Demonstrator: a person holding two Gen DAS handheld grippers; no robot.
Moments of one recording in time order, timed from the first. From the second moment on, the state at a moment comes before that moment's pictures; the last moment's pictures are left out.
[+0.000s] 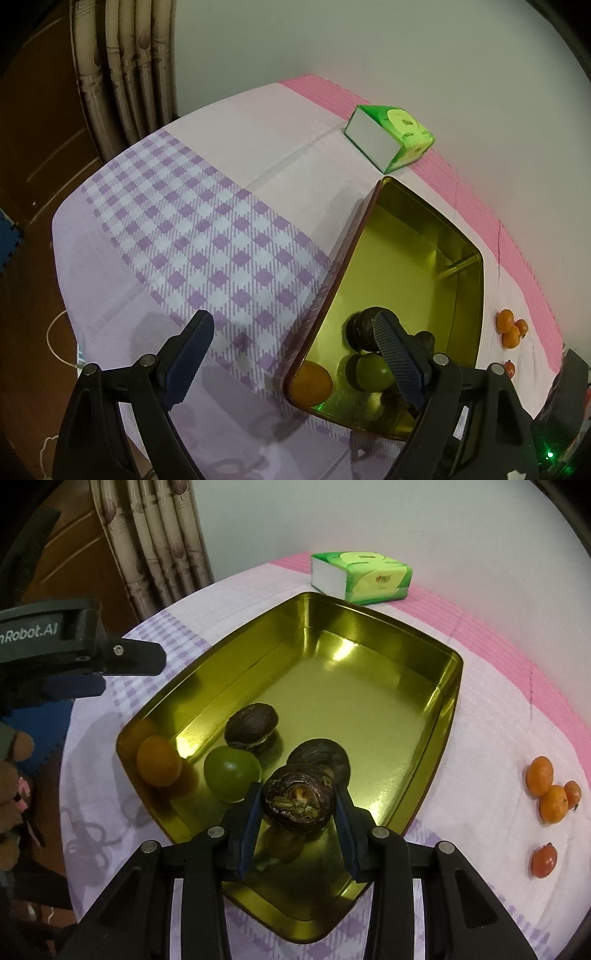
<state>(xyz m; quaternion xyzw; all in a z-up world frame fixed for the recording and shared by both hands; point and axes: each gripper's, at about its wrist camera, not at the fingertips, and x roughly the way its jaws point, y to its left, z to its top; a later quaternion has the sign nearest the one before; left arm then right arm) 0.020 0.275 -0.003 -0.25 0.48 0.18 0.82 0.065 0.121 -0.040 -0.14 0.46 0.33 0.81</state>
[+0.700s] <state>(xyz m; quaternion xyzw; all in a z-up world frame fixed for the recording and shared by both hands) 0.019 0.273 -0.005 -0.24 0.48 0.18 0.82 0.072 0.050 0.003 -0.07 0.42 0.28 0.86</state>
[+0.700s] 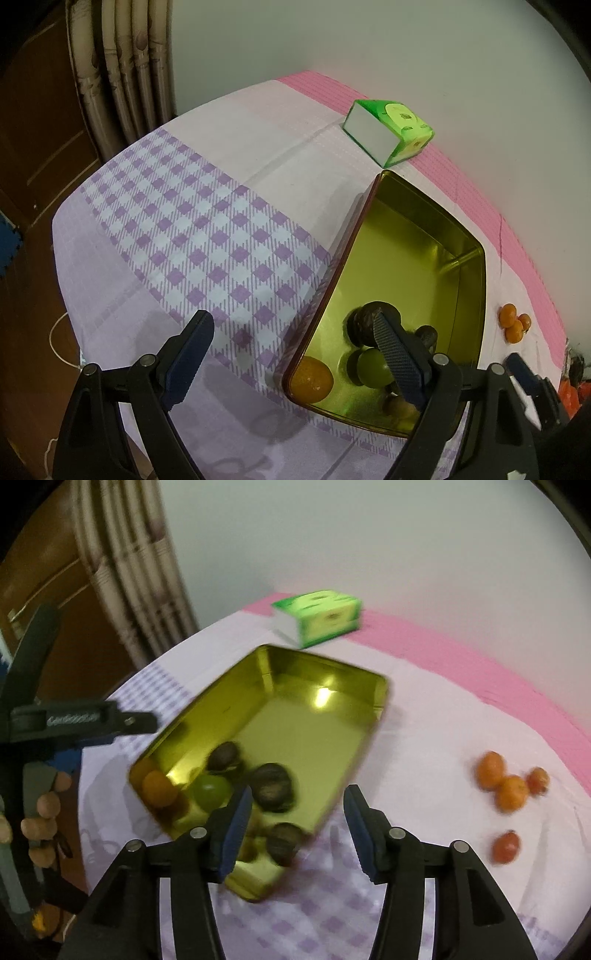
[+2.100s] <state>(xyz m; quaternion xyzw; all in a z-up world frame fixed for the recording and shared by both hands) 0.027 0.227 -0.001 -0.12 0.48 0.16 0.85 0.126 -0.089 -0.080 -0.03 0.44 0.09 0.89</state>
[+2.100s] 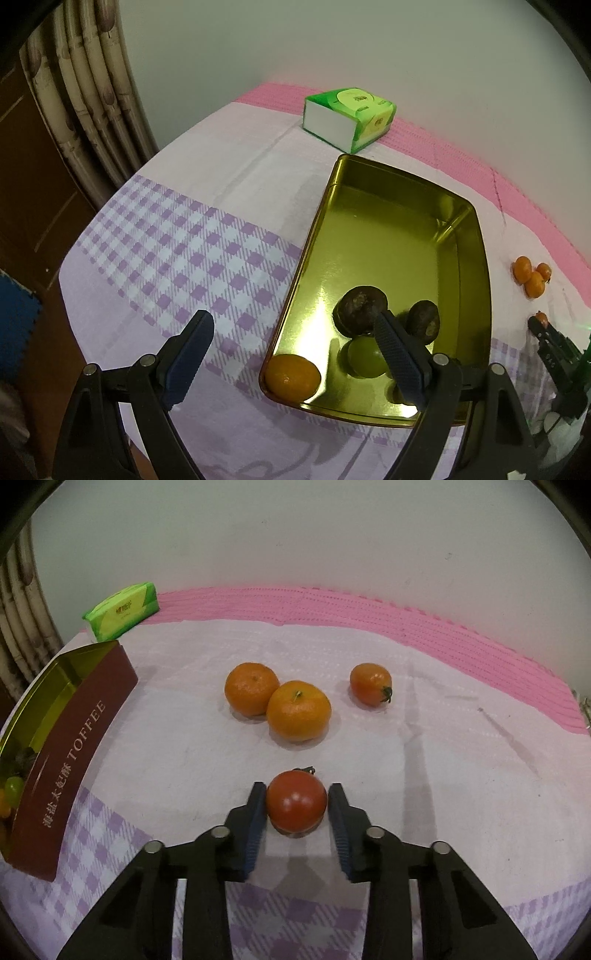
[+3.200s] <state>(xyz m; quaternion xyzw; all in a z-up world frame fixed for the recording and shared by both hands) 0.151 0.020 -0.001 0.00 0.49 -0.04 0.87 0.138 -0.233 -0.089 -0.01 0.43 0.00 0.90</state>
